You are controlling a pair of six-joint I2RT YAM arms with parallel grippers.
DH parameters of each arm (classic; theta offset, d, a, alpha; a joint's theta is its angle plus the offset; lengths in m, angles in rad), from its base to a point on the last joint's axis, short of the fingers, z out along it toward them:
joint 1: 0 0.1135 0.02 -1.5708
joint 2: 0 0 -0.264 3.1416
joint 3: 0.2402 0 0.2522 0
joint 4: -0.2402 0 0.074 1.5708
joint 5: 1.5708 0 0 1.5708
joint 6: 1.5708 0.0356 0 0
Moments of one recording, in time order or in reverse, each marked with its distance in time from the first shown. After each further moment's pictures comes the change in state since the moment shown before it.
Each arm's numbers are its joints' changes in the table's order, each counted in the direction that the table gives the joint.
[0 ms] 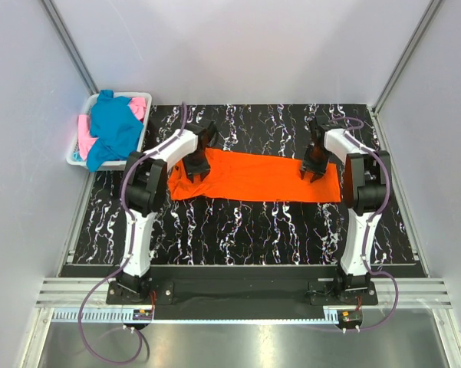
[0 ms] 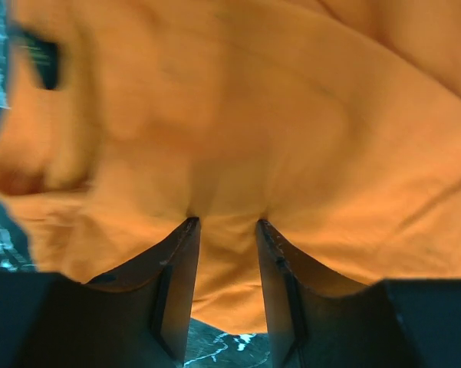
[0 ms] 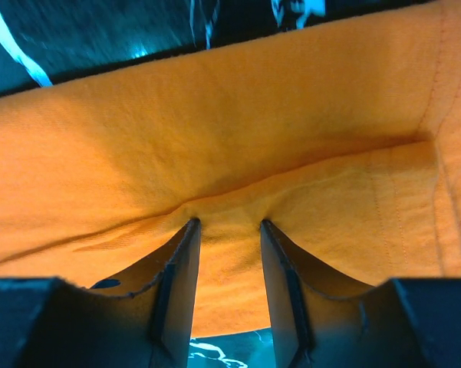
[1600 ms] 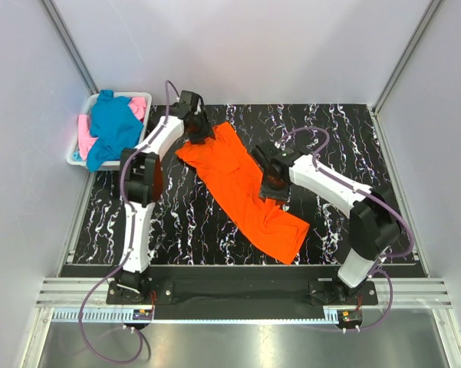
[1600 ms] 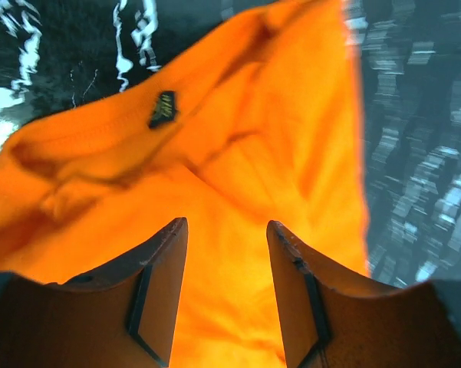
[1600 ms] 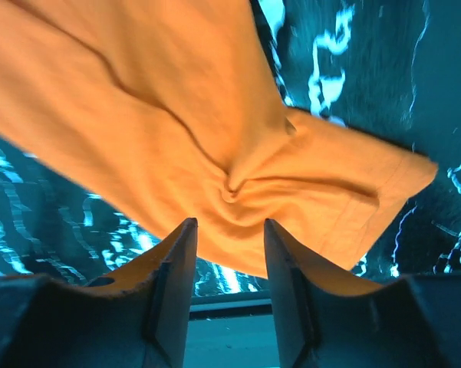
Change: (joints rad) left arm 0.149 0.165 0.323 0.347 0.371 0.146; right arm 0.561 -0.423 -0.246 -0.142 0.148 0.397
